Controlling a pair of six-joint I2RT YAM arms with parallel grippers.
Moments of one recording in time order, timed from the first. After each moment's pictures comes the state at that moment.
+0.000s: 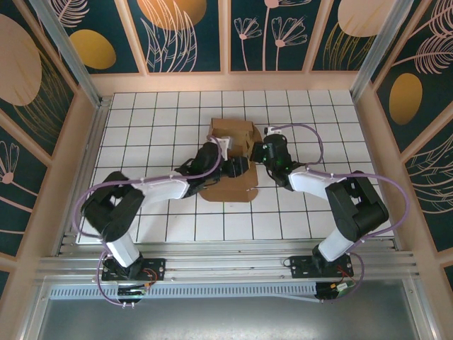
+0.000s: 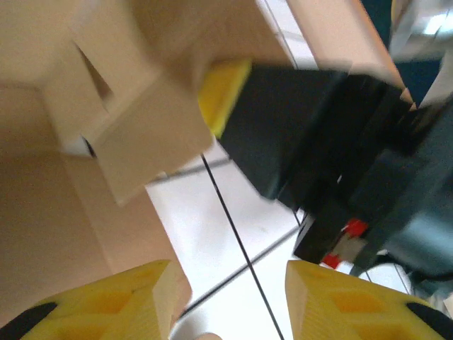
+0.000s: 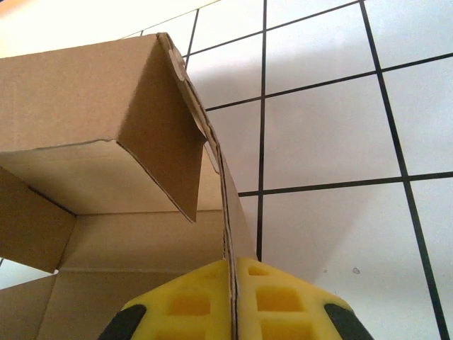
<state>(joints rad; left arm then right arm) -0.76 1.68 0.93 0.33 0.15 -0.73 0.53 1.61 0.79 0.31 0.13 0.51</state>
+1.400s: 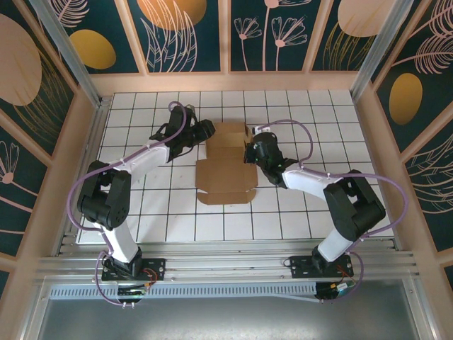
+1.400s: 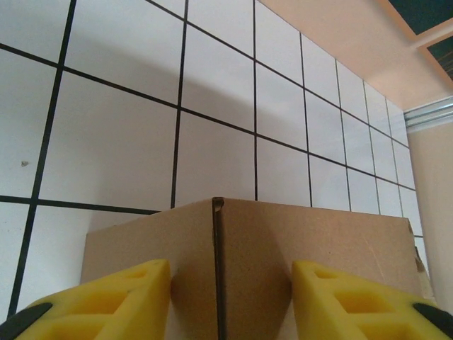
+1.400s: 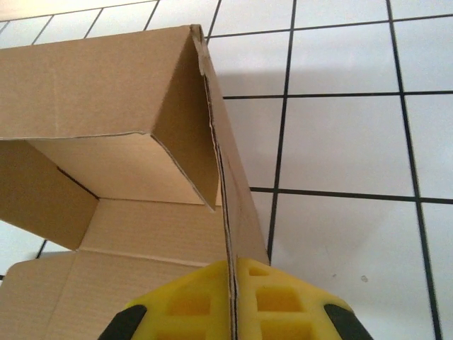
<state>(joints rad) -0.43 1.78 1.22 -0.05 0.17 -0.83 0.61 1.63 0.88 0.19 0.19 0.38</state>
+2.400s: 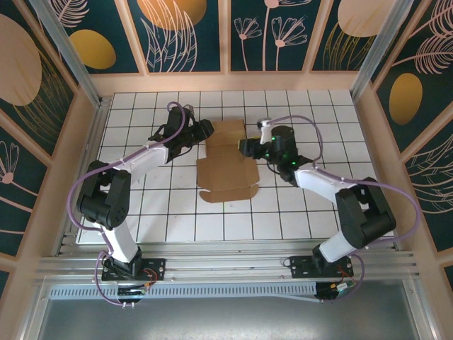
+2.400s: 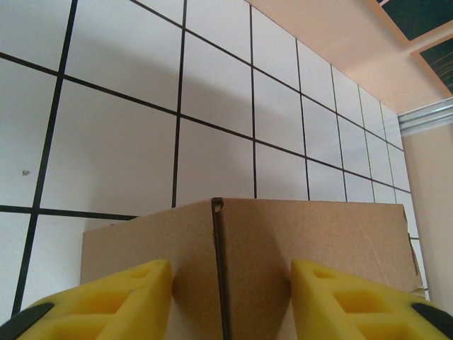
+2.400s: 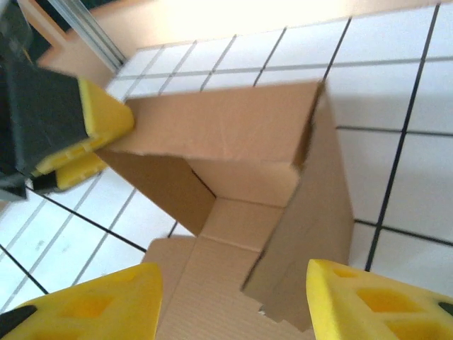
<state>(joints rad) -0.42 1.78 1.20 -0.01 0.17 -0.81 0.46 1.52 0.83 0.29 -0.28 0.33</state>
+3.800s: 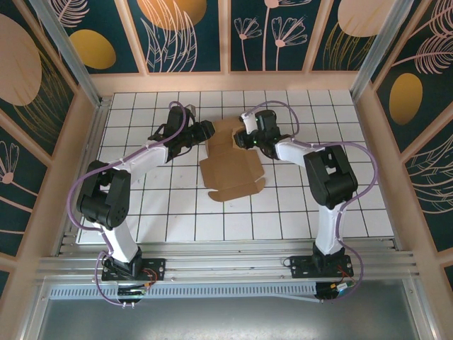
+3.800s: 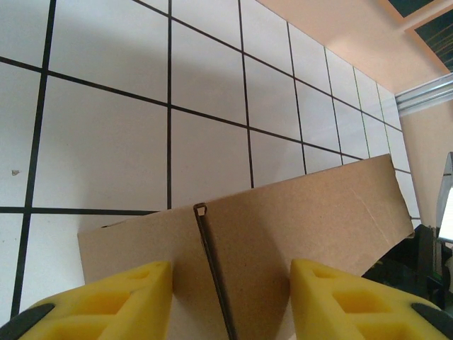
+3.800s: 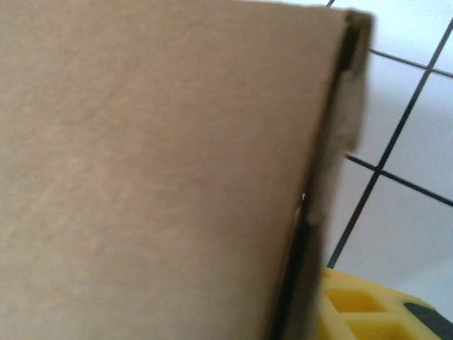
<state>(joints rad) -0.42 1.78 1.21 -0.03 0.21 -0.76 0.46 1.98 1.26 0.11 -0.20 -0.04</state>
